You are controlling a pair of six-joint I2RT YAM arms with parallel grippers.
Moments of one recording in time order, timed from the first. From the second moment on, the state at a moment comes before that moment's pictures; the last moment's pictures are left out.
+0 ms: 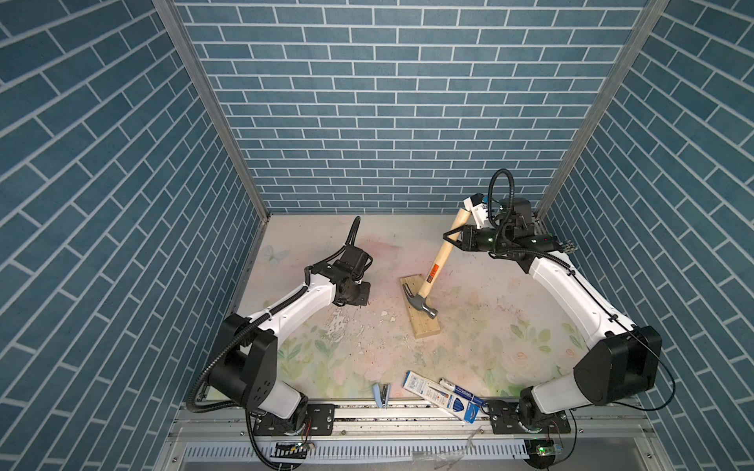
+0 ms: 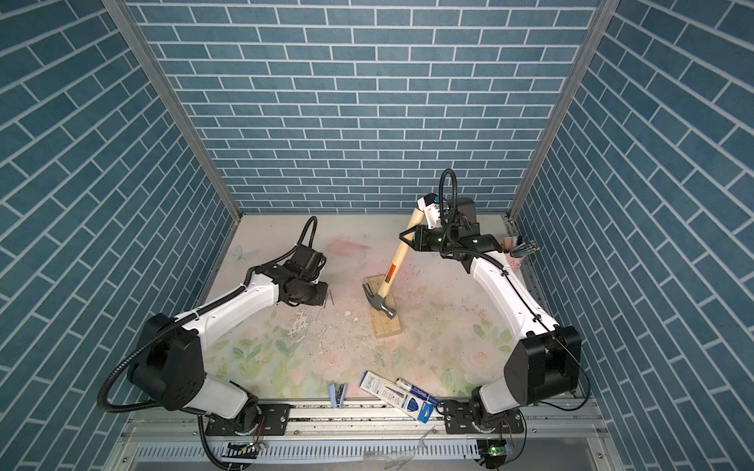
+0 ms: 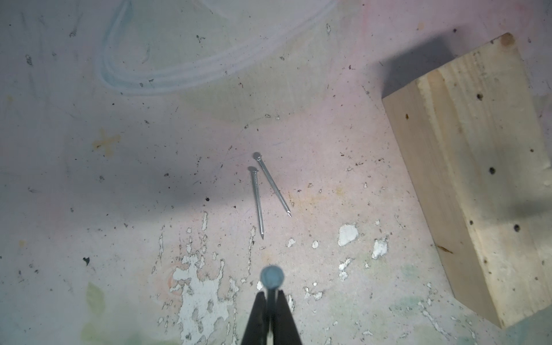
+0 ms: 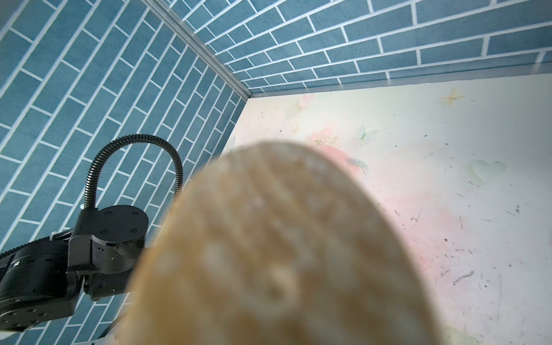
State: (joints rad) left arm -0.48 1.52 1.08 -0.72 -0.04 -0.28; right arm 0.33 1.48 1.39 -0.49 -0.63 0.33
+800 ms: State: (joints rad) left arm -0.48 1.69 1.05 -0.60 -0.12 -0.32; right arm 0.39 1.44 1.41 -0.60 -0.50 0.29
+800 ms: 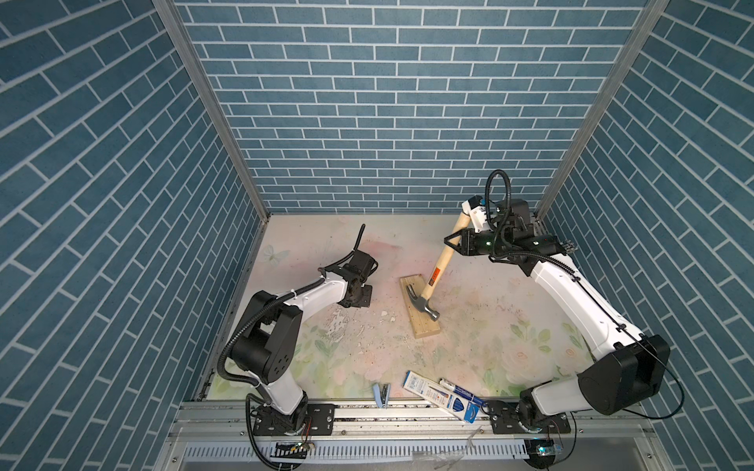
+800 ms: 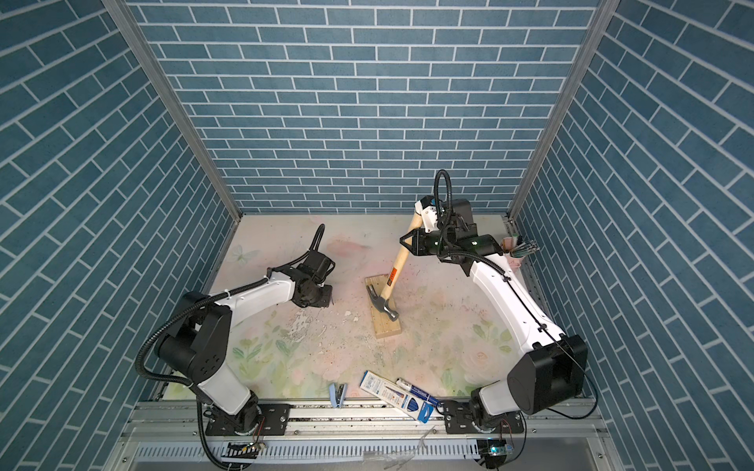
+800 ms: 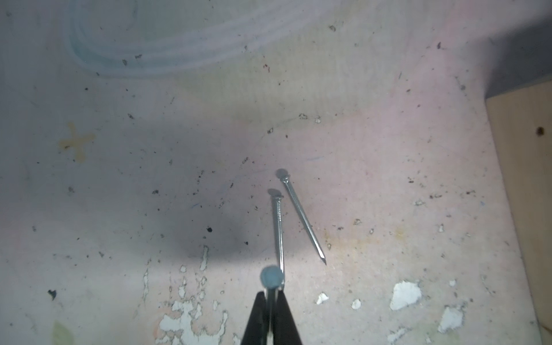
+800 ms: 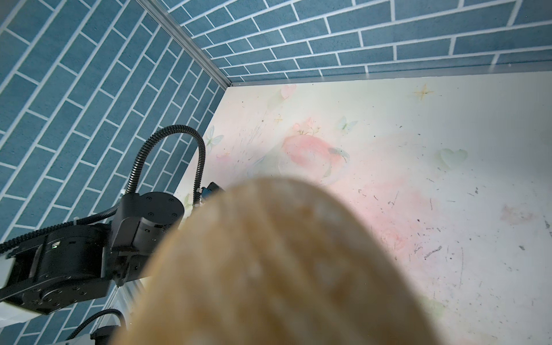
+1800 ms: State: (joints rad) left arm -0.44 1.78 1.04 -0.53 -0.09 -0.33; right arm 0.40 1.44 1.42 -0.61 -0.47 0.28
